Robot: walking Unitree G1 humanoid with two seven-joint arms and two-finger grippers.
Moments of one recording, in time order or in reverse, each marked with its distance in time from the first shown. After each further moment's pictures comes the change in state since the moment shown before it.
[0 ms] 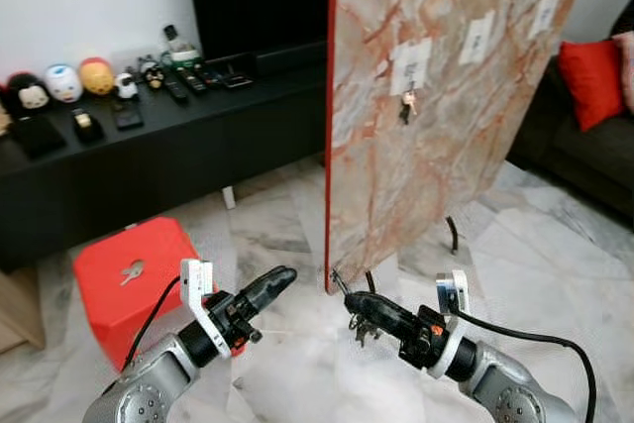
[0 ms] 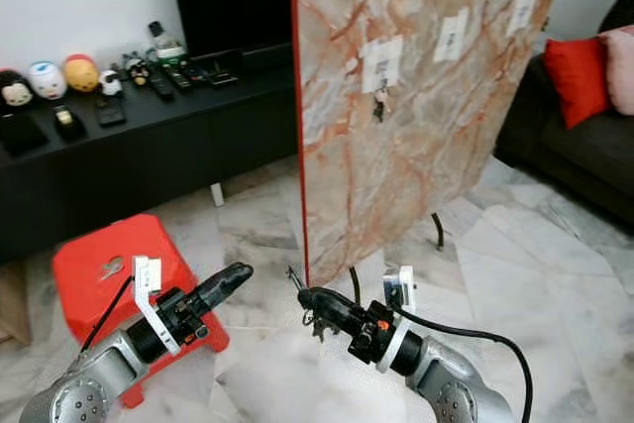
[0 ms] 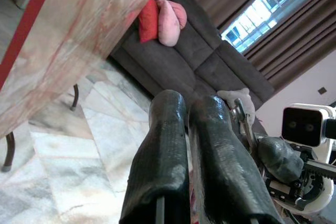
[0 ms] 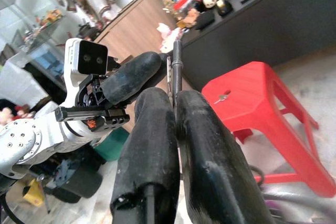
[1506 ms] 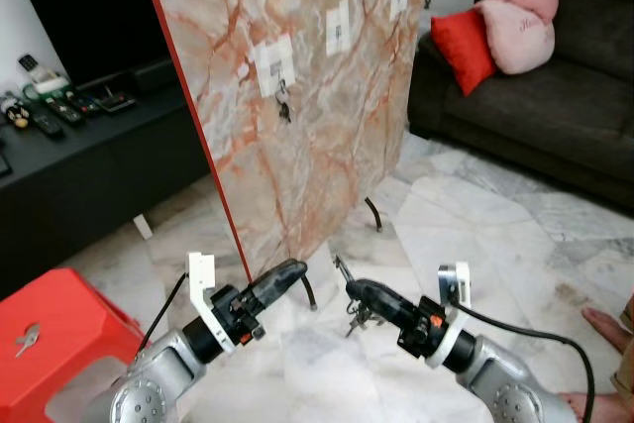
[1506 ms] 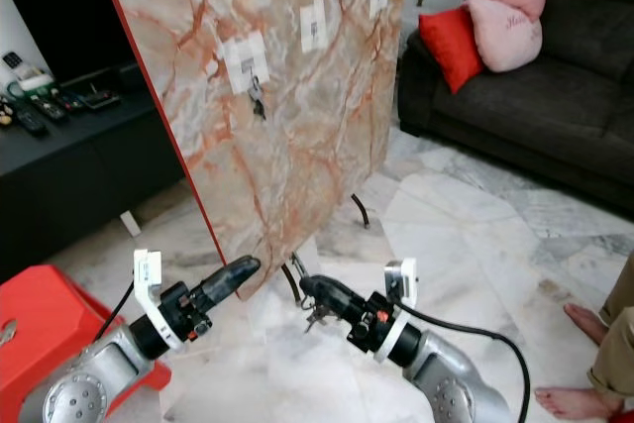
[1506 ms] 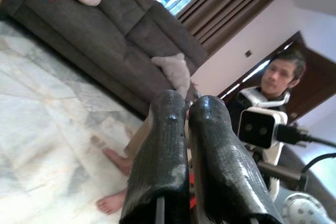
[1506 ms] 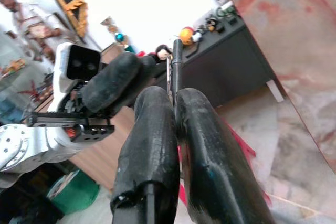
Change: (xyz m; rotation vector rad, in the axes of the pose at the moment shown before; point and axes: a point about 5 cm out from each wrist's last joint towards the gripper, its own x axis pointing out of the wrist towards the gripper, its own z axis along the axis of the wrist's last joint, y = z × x) left arm 0.008 -0.019 0.004 -0.117 -0.036 -0.133; right arm 0.004 0.006 0.011 -0.065 -0.024 0.026
